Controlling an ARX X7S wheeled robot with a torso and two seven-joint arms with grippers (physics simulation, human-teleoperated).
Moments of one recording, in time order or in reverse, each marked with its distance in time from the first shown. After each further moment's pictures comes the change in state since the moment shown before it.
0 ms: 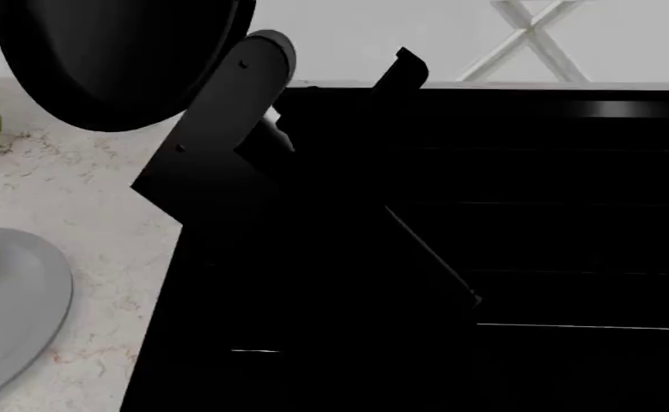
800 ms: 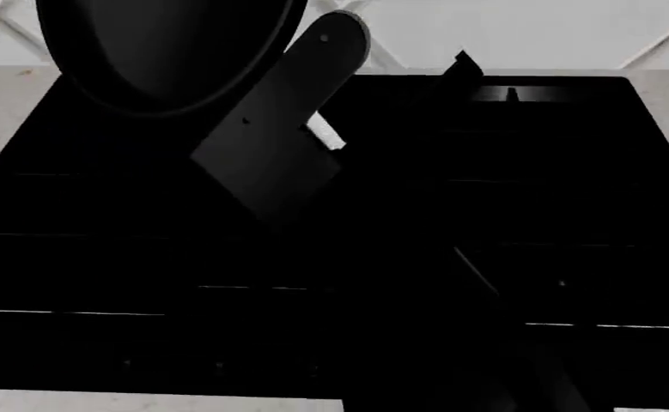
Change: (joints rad) left arm -0.009 0.000 -0.004 0.000 -0.012 -0.010 0.009; right arm -0.034 0.015 0.136 -0.031 0.036 0.065 -0.055
